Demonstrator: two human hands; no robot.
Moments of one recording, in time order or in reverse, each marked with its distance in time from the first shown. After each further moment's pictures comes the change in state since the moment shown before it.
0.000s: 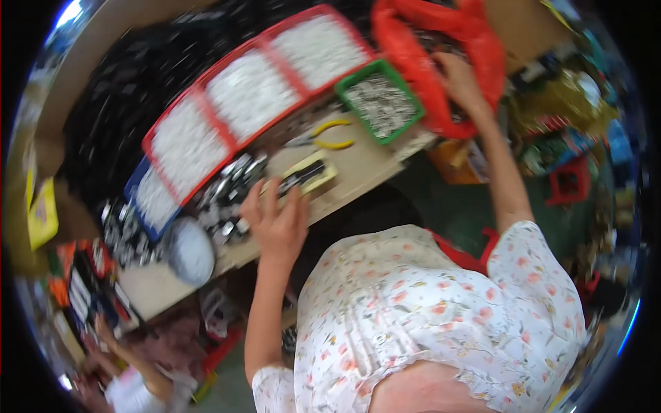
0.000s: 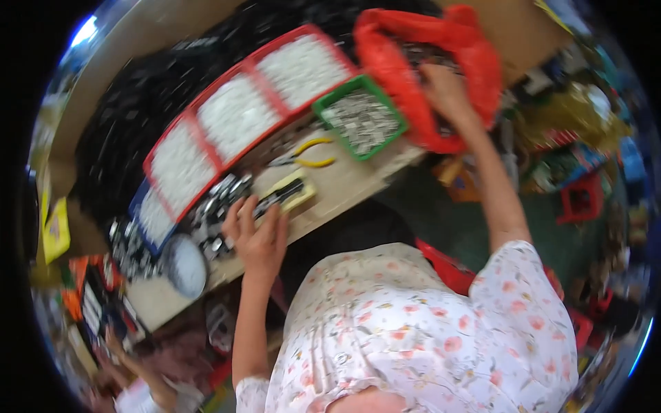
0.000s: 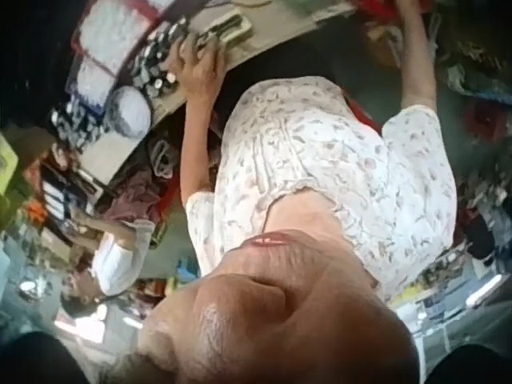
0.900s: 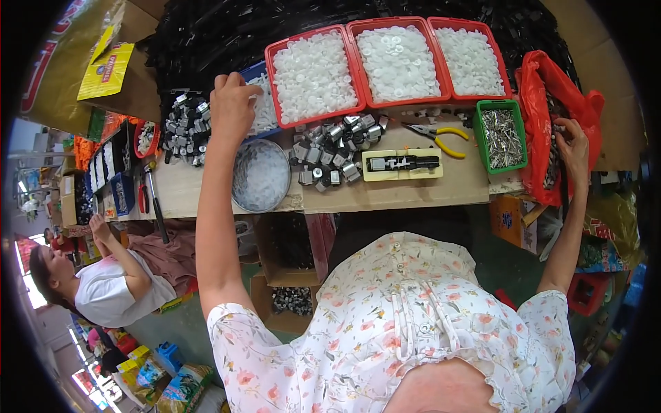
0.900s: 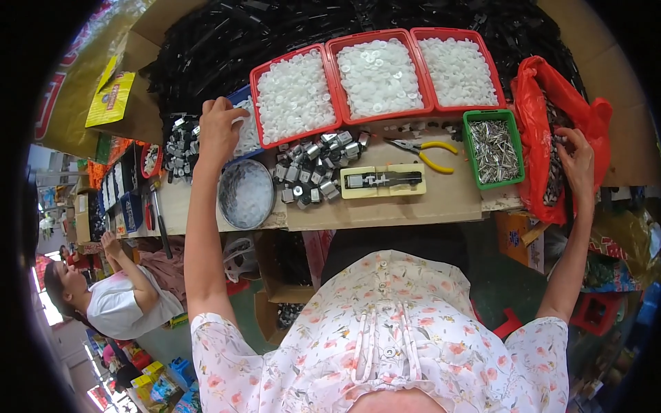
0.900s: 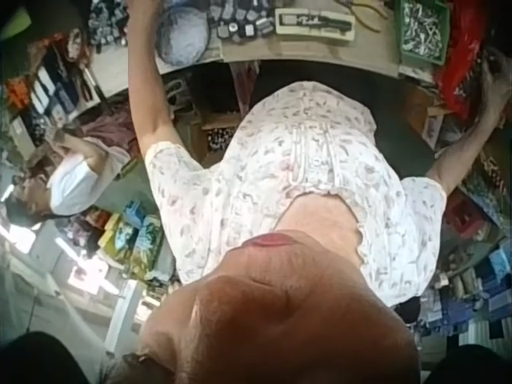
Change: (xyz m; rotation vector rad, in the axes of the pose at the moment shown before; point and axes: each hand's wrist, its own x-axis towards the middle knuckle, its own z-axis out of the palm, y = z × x) left_hand 0.047 -0.224 -0.097 0.379 -0.225 -0.227; right_hand 0.007 -0.005 -0.054 0.279 -0.013 -0.146
